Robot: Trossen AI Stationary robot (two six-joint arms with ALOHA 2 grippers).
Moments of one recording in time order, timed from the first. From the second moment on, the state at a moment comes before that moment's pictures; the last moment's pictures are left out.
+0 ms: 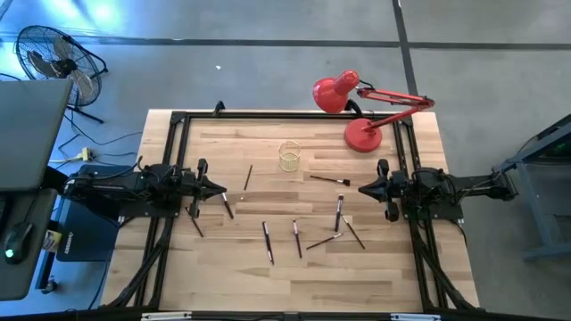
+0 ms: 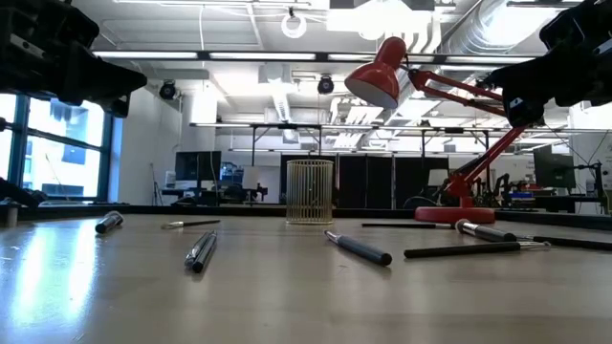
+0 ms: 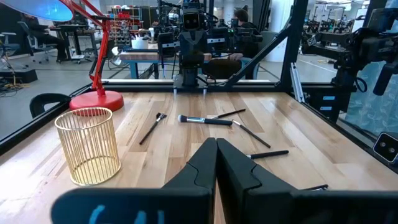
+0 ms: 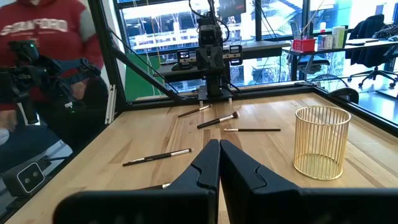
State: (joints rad) left arm -0.05 0.02 0.03 0.00 0.01 -0.01; right arm 0.08 0.03 0.01 0.02 0.05 0.13
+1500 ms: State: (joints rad) left arm -0.05 0.04 0.13 0.00 -0.18 -0.03; right arm 0.08 0.03 0.01 0.02 0.05 0.13
